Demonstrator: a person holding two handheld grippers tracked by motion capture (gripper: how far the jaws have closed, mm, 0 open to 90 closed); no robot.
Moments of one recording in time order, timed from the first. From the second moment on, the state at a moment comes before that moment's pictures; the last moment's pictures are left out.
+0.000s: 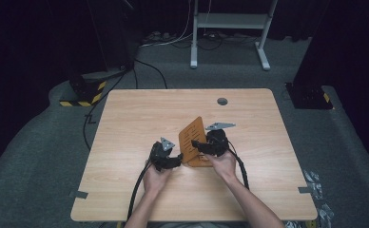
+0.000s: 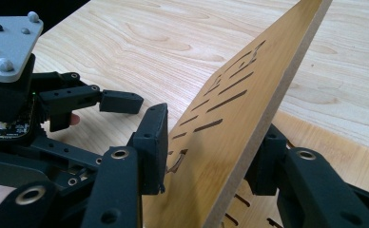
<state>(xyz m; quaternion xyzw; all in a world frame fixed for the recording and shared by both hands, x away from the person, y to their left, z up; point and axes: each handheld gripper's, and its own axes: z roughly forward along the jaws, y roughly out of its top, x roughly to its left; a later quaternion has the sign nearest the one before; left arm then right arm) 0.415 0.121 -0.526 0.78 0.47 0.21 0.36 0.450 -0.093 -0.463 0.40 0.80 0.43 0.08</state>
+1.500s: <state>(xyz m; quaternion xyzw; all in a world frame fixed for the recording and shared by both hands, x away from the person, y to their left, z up) 0.413 0.128 -0.523 0.78 0.48 0.21 0.35 0.441 -0.084 -0.448 0.37 0.80 0.47 0.06</state>
